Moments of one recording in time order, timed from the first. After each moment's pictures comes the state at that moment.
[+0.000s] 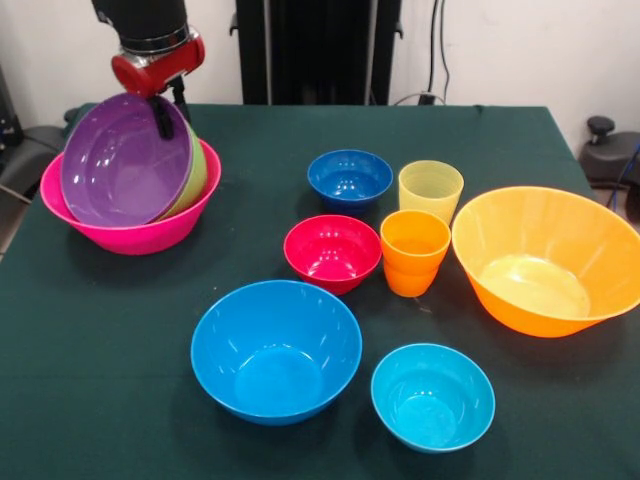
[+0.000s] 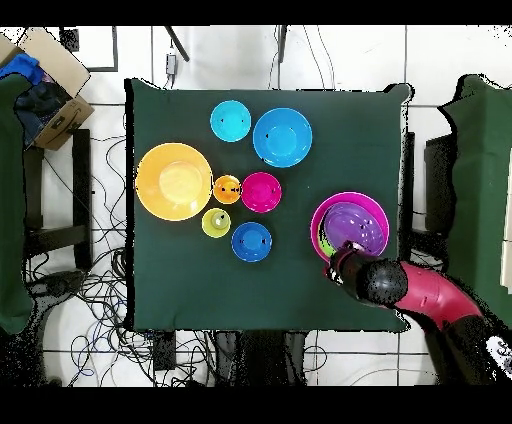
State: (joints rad) arm -0.94 -0.68 0.32 1.94 -0.46 0.47 0.54
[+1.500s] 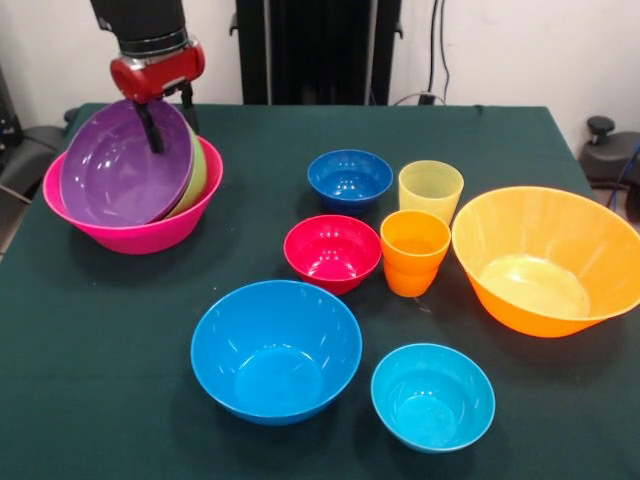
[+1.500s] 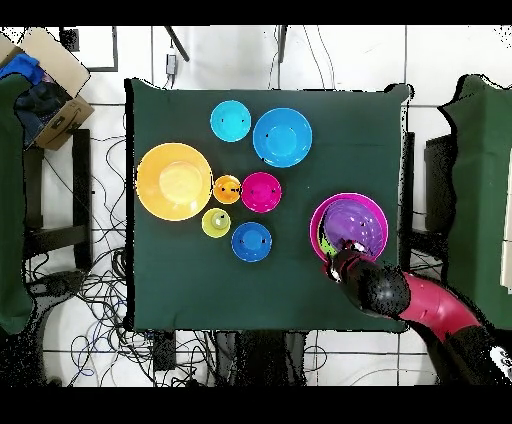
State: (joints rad) arm -1.05 -0.64 0.40 2.00 -0.46 0.30 0.54
